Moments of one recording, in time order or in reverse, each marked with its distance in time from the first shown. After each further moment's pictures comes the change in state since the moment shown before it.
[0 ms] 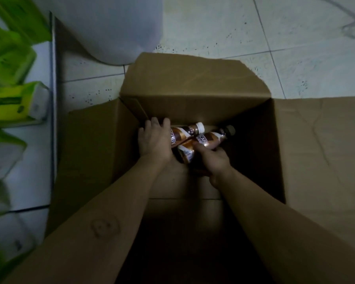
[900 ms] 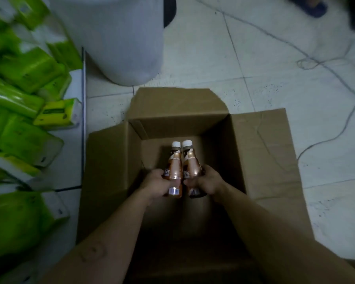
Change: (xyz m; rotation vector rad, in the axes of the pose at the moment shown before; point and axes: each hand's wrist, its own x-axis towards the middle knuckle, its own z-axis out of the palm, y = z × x) left_hand -0.135 -0.021 -0.020 -1.170 -0.609 -0.355; right_hand -0.110 0.014 -0.049 -0.445 -0.216 -0.048
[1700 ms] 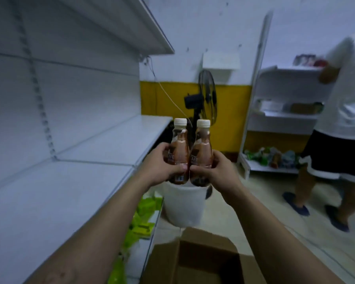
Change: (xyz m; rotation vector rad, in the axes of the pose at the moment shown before) left_hand -0.536 0.115 -0.132 -0.011 0.688 1.095; right_hand -0.504 -0.190 0.019 -0.056 0.050 -1.340
